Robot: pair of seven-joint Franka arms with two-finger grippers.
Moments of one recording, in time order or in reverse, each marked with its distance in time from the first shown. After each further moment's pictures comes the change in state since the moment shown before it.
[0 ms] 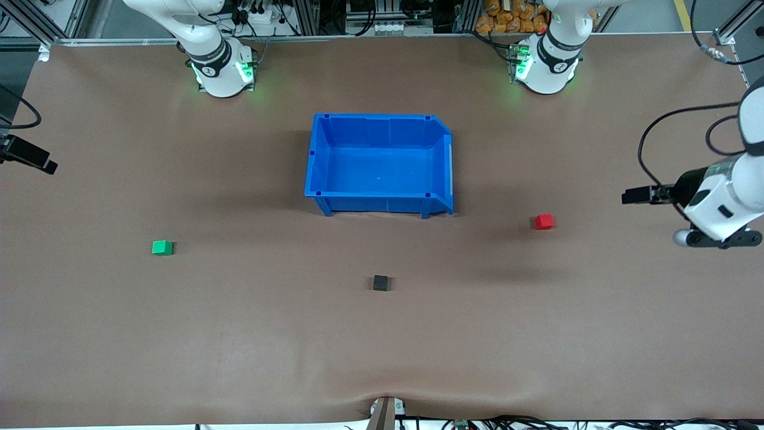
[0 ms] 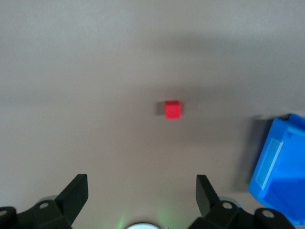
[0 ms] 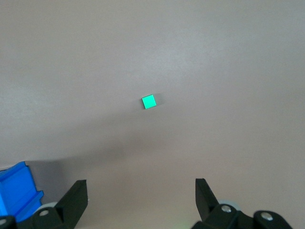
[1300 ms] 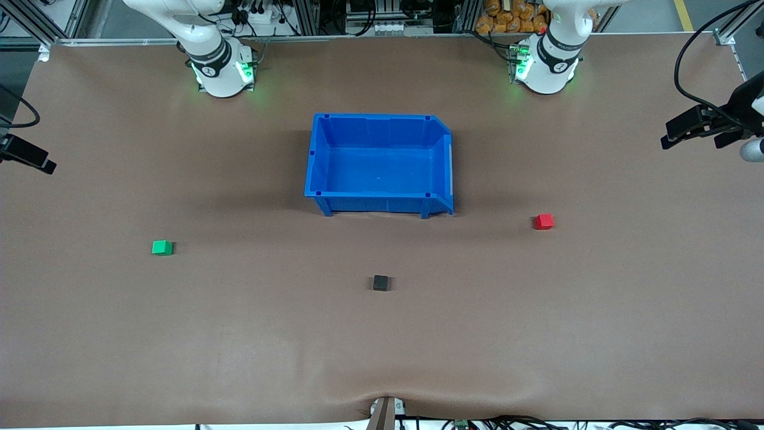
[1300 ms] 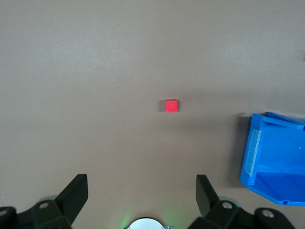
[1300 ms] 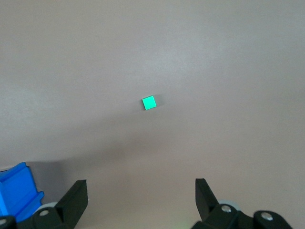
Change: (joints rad) left arm 0.002 -0.323 0.011 -0.056 0.000 -0.073 0.000; right arm 0.001 -0.001 0.000 0.004 0.000 0.001 0.000
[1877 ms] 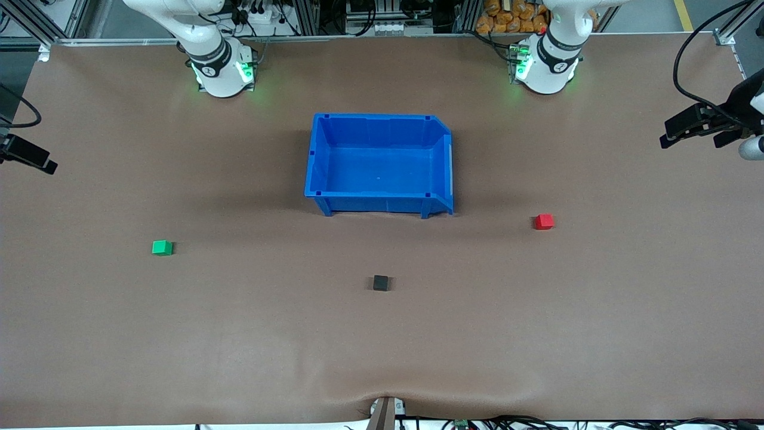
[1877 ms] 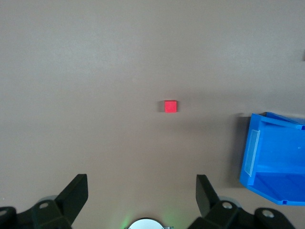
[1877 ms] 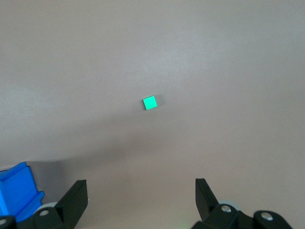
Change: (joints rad) left arm -0.002 -0.005 -0.005 0.000 0.000 0.001 0.000; right arm 0.003 0.000 0.000 0.000 0.000 0.000 0.000
